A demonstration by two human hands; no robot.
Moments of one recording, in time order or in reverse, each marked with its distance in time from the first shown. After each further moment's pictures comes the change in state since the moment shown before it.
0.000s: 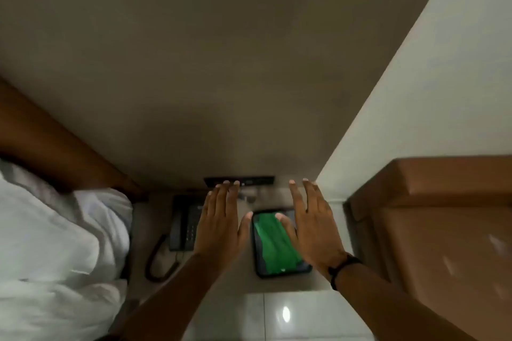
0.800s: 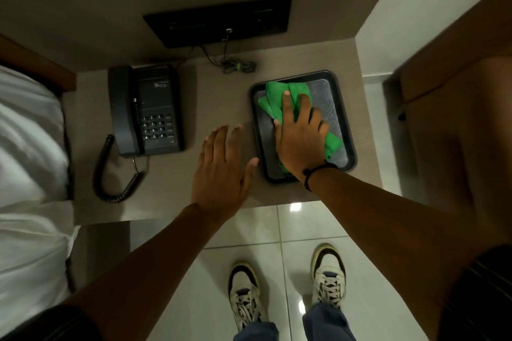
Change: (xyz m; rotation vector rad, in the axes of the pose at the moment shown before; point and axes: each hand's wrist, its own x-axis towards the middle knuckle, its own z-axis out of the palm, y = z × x) left_hand -0.117 -0.079 0.269 -0.023 -0.309 -0.018; right_hand -0.006 0.025 0.347 -0.076 -0.202 0.194
